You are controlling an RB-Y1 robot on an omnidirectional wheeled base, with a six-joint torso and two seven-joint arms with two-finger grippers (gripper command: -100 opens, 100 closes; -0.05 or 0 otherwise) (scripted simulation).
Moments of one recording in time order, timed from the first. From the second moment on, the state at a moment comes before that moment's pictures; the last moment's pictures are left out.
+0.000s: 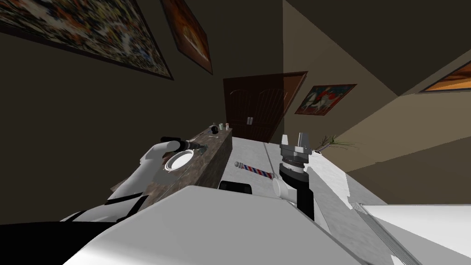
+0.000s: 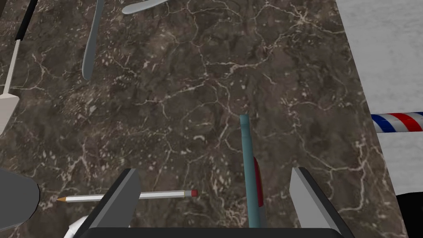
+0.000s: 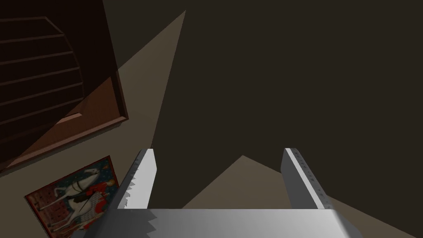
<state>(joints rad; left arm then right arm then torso) 0.00 0.71 0.39 -1.69 0.94 1.16 1.09 0.49 0.00 -0.03 -2.32 0.03 -0.58 -0.07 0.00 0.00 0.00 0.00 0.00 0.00</state>
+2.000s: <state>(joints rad) -0.24 0.31 0.79 -1.61 0.54 1.45 0.84 0.49 0.00 -0.03 -2.32 0.03 -0.58 -0.07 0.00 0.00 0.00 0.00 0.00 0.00</state>
